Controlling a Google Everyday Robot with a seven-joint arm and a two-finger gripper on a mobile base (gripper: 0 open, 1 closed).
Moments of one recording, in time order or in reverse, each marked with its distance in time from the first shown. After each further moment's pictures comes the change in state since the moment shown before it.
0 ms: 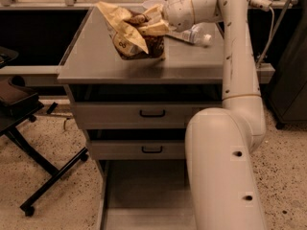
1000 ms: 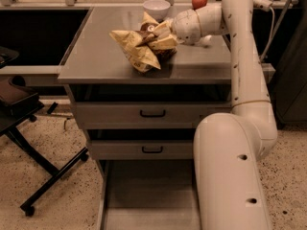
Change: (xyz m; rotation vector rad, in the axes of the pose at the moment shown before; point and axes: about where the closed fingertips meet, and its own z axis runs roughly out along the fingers) arm 0.058 0.017 -0.017 -0.008 0.064 0.106
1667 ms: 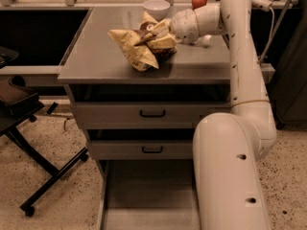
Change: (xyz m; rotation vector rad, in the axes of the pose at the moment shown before) arm -0.001 -0.008 0.004 0.024 -0.007 0.001
